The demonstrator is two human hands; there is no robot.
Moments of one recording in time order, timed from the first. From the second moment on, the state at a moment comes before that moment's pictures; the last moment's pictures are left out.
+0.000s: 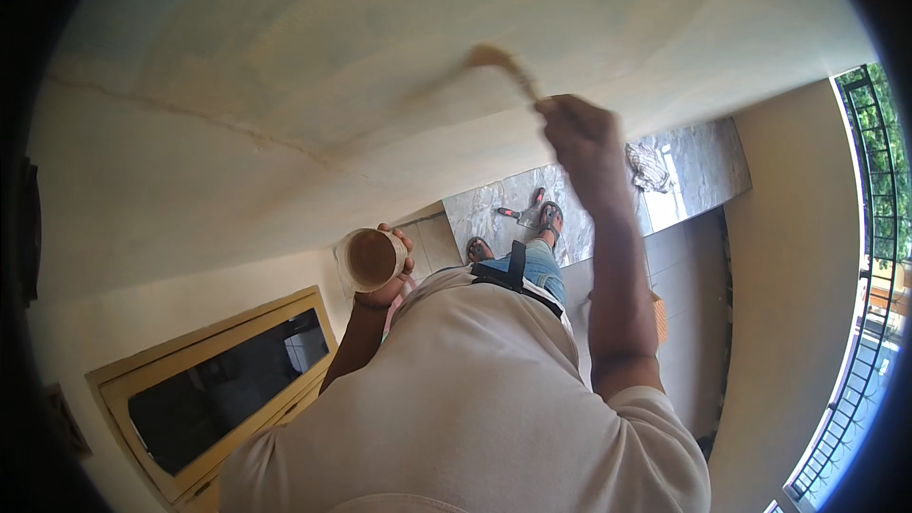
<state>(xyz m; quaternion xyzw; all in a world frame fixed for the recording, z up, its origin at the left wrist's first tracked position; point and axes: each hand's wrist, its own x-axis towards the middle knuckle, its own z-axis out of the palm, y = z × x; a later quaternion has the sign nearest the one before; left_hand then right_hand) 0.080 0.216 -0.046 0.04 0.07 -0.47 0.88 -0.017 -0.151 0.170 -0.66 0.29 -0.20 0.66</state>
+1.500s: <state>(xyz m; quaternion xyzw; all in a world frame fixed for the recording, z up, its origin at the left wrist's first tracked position) 0.096 0.187 -0.035 0.09 0.05 -0.50 0.86 -0.071 -0.070 0.186 -0.68 0.20 -0.30 0.64</state>
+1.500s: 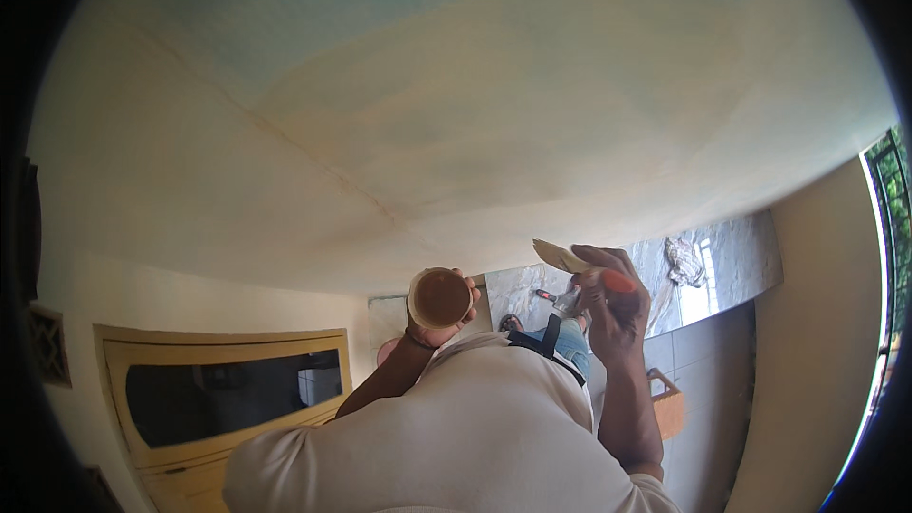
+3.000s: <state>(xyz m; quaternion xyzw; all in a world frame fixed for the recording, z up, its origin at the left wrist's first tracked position) 0.105 0.173 0.040 0.18 0.06 -0.34 0.92 0.032 0.005 0.183 -0.91 0.03 -0.06 0.40</state>
